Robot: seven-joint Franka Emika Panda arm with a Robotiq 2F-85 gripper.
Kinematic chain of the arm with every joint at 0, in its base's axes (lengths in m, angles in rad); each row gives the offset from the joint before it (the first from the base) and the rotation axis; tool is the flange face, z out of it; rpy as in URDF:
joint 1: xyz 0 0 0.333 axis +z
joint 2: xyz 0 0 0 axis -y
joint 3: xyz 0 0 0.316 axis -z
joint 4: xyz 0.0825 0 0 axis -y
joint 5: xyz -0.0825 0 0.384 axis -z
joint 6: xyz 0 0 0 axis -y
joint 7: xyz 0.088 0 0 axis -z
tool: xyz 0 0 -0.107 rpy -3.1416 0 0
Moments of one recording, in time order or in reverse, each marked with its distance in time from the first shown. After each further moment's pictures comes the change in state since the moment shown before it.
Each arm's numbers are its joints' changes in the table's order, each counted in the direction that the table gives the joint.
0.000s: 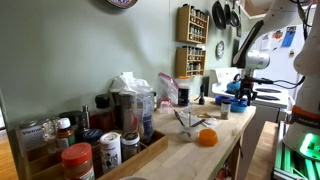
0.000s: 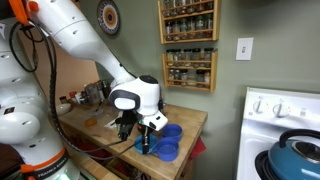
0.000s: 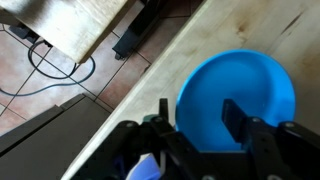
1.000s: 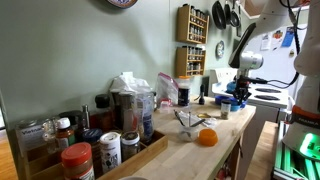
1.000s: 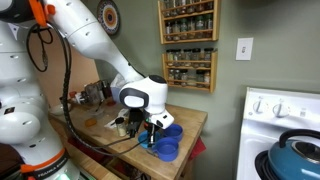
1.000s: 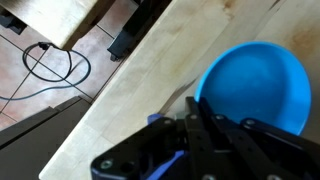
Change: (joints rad) arm 0.003 -0.087 -0.024 0.106 -0.066 -0.056 -0.008
